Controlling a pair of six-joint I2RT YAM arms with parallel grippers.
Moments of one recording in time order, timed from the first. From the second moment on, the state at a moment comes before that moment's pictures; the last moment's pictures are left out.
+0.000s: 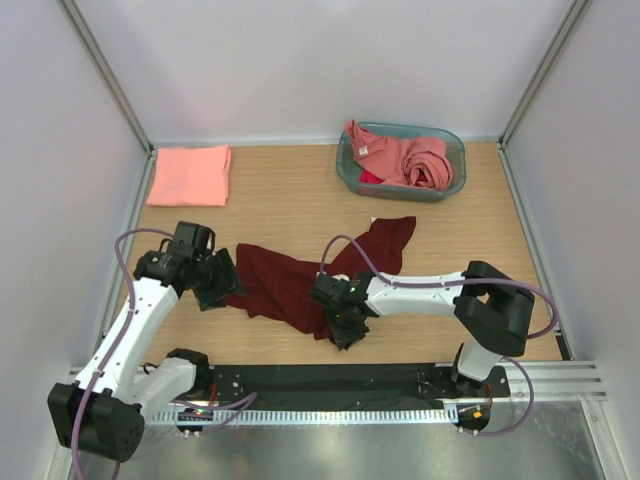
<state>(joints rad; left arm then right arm) -0.22 0.98 0.86 -1.05 0.15 -0.68 1.12 1.66 0.95 -0.67 -0.04 0.80</state>
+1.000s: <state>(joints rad) -0.22 0.98 0.84 -1.04 0.16 -0.66 1.13 1.32 0.75 -0.99 0.23 0.98</state>
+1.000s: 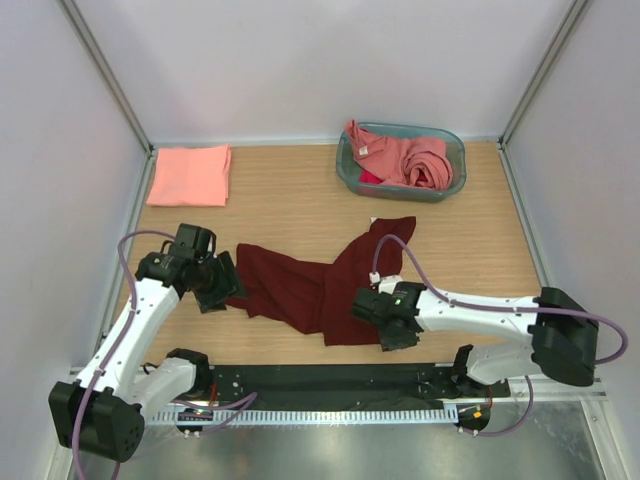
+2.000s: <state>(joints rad) -0.22 0.99 0.84 -1.04 0.18 -0.68 0.84 1.21 0.57 -0.75 0.10 0.89</state>
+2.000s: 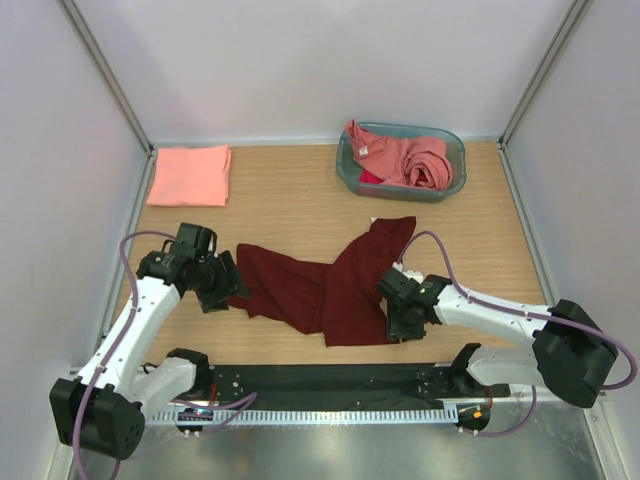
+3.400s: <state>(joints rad) 0.04 1.43 0.74 -0.76 0.00 -0.79 0.84 1.15 0.64 -0.93 0.18 0.89</state>
